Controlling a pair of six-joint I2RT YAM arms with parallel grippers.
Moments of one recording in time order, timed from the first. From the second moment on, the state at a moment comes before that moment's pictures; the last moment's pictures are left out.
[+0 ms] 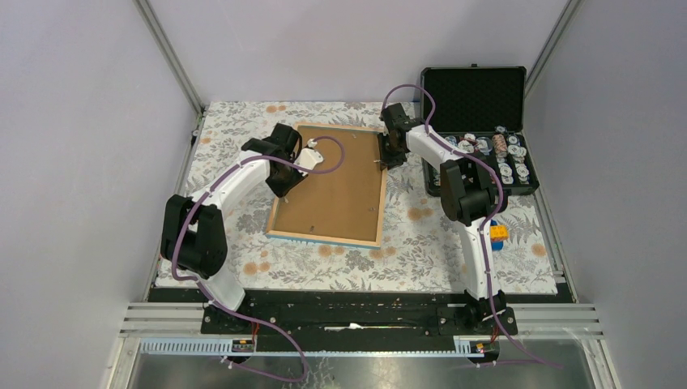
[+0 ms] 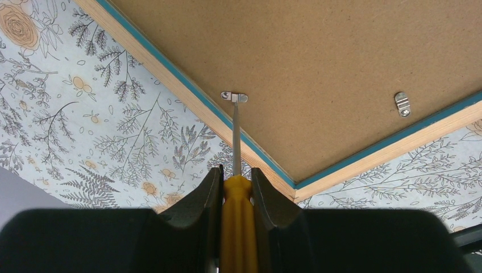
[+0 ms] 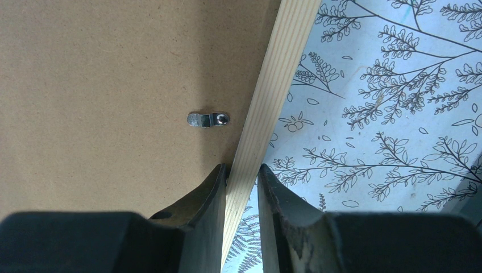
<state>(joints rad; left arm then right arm) -0.36 1.67 1.32 -0.89 0.00 0.56 0.39 2.33 1.91 -0.70 -0.04 0.27</state>
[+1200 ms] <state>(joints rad) -0.26 1.82 1.71 -1.10 0.35 0.32 0.39 1.97 1.59 -0.55 -0.40 -0.01</state>
